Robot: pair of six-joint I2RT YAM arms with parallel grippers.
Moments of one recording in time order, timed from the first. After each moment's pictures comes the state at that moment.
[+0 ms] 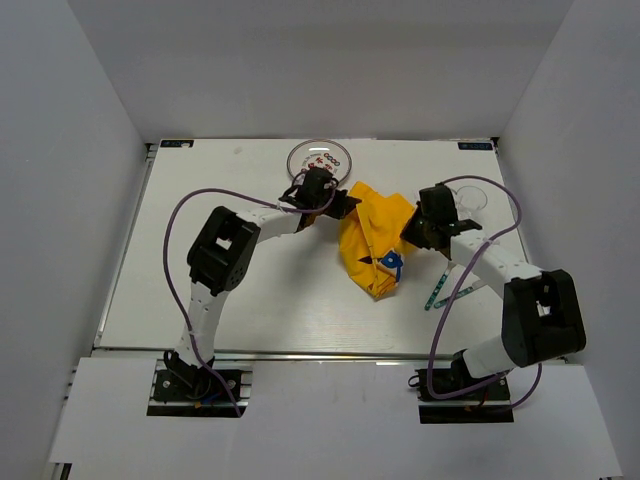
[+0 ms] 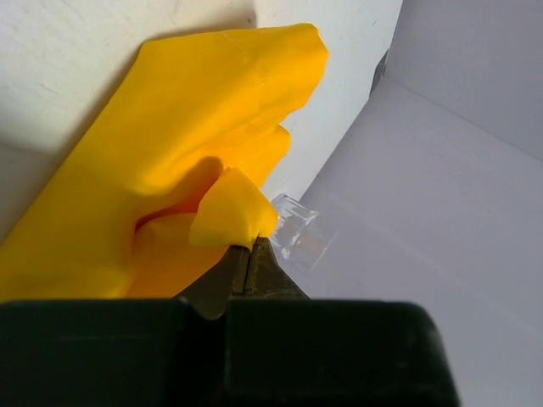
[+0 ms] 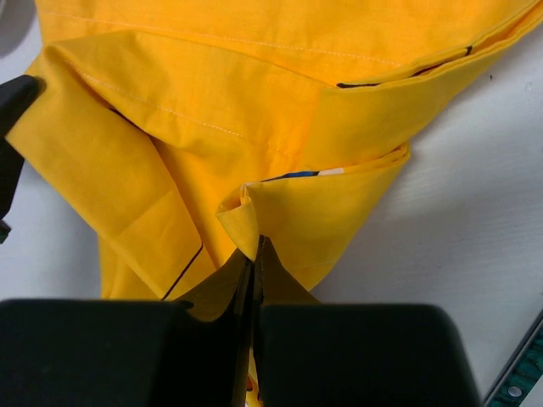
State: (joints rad) left arm -0.60 2.20 1.52 0.10 0.11 -1.71; right arm 0.31 1.46 0.89 -0.26 0.06 0.72
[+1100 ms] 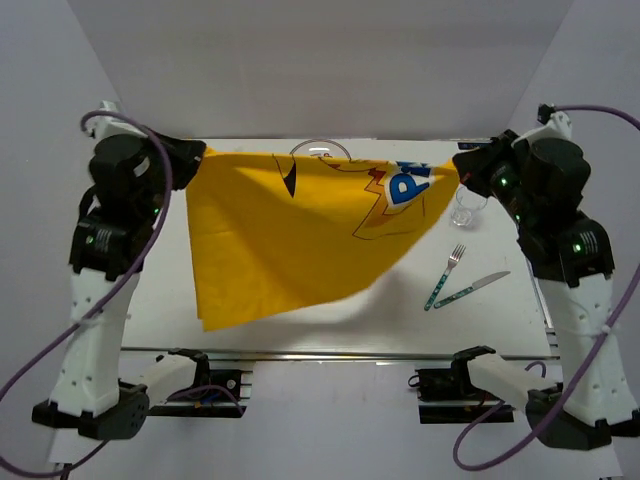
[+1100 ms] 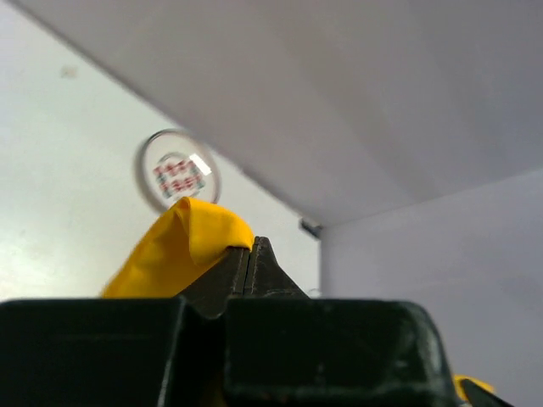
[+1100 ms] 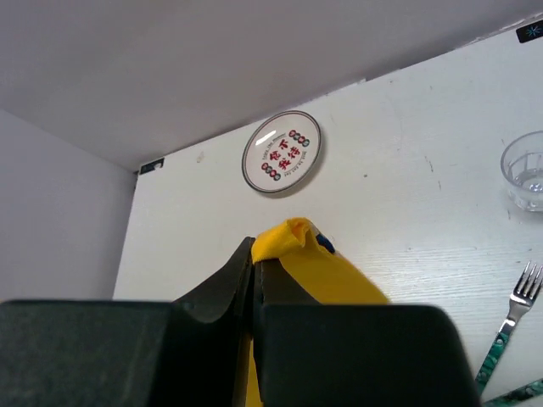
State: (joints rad) left arm -0.24 1.06 1.66 -0.71 -0.17 -0.89; right arm 0.30 1.01 1.58 -0.76 0.08 0.60
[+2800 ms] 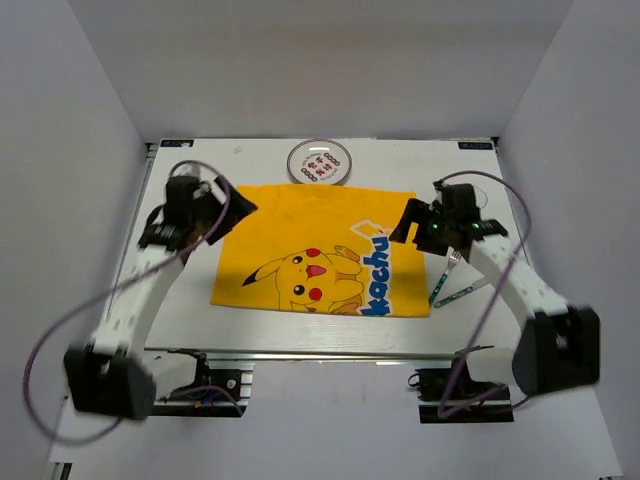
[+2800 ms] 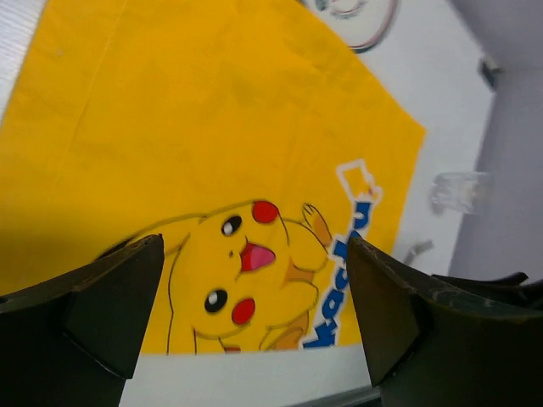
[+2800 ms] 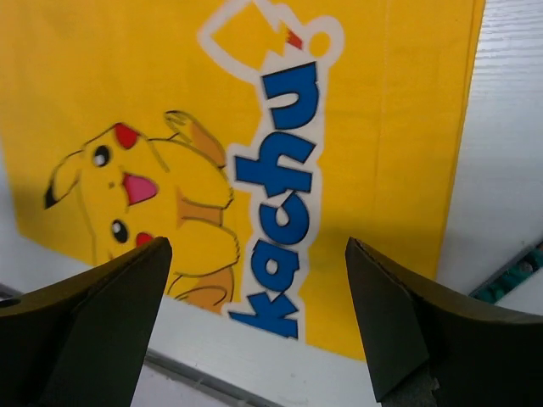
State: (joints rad) left arm -0.15 1.00 0.96 -0.51 0.14 -0.77; right arm 0.23 1.17 0.88 -0.48 -0.26 0.46
